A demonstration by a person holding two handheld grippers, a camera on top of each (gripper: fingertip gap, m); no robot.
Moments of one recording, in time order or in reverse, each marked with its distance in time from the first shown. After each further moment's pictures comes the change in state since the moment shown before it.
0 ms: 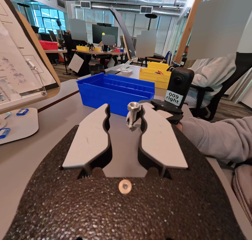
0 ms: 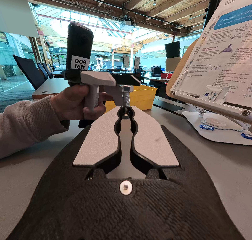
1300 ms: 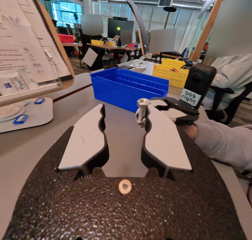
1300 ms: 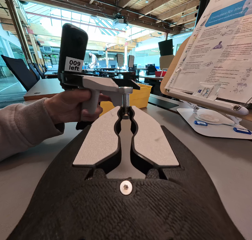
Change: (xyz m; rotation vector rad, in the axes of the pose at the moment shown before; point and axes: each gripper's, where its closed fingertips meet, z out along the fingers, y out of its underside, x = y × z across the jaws) left arm -0.023 0.010 -0.003 -0.036 -0.132 -0.014; right arm 0.008 0.002 0.000 -0.009 0.050 0.009
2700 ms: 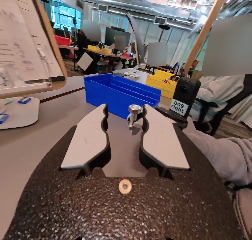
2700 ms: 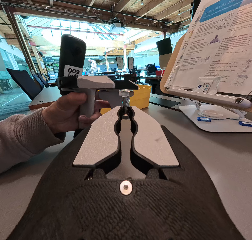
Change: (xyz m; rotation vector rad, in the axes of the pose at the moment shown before) left arm 0.014 -0.006 0.011 0.057 0.050 -0.100; right arm 0.004 -0.001 -0.001 0.016 0.010 0.079
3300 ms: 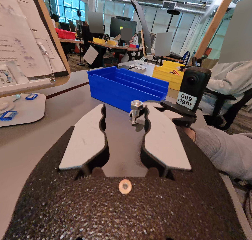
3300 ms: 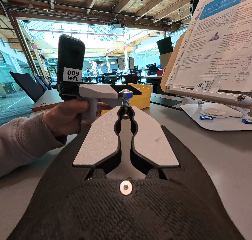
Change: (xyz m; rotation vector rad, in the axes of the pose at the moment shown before) left arm -0.005 0.011 0.006 -0.053 -0.055 0.042; right arm 0.001 0.000 0.000 0.004 -0.005 0.027
